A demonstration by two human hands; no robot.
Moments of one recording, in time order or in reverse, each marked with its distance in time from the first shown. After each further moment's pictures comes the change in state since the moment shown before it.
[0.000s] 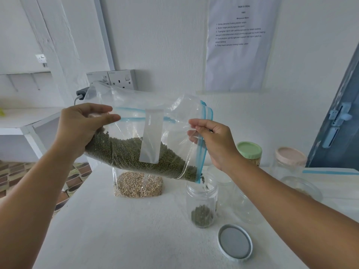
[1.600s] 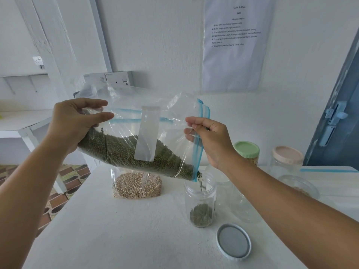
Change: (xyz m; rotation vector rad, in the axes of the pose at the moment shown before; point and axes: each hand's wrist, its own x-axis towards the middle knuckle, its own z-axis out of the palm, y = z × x) left_hand 0.014 0.006 -0.009 0.081 -0.007 0.094; right_hand 0.000 -0.004 0.004 0.047 0.006 0.000
